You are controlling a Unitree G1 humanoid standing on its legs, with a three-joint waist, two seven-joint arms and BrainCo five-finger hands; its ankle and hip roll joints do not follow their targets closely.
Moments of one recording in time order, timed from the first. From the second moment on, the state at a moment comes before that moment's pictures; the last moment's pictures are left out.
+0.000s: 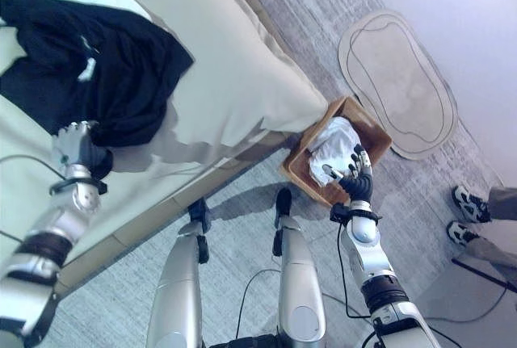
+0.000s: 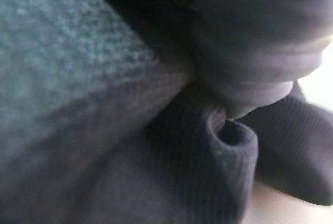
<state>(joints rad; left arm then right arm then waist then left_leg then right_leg) -0.44 0.70 -0.21 0.65 0.49 -0.09 0.59 -0.26 -0.33 0.15 0.49 0.38 -0.33 -0.33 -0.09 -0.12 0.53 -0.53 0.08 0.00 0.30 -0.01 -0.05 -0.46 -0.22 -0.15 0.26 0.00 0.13</state>
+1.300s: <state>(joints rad) -0.23 0.51 -0.31 -0.20 -0.38 -0.35 -0.05 -0.26 -0.43 0.46 0.39 -0.13 -0.24 -0.02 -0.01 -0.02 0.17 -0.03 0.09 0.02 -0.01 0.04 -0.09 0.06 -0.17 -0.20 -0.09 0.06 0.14</state>
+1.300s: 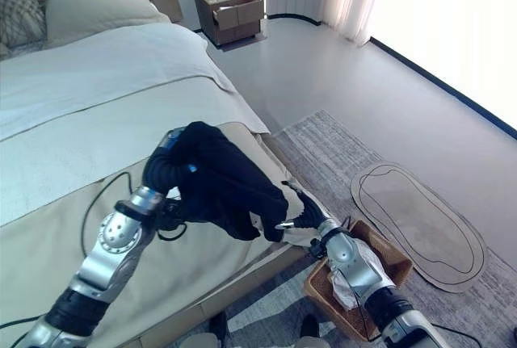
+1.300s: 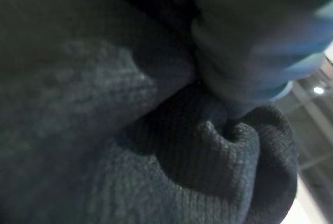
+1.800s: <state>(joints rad) -0.43 0.40 -0.46 -0.21 -0.42 -0.29 -0.05 -0.35 -0.39 0.61 0.33 -0.04 -0.21 0.10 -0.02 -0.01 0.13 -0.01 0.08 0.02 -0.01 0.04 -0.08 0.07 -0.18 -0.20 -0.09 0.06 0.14</state>
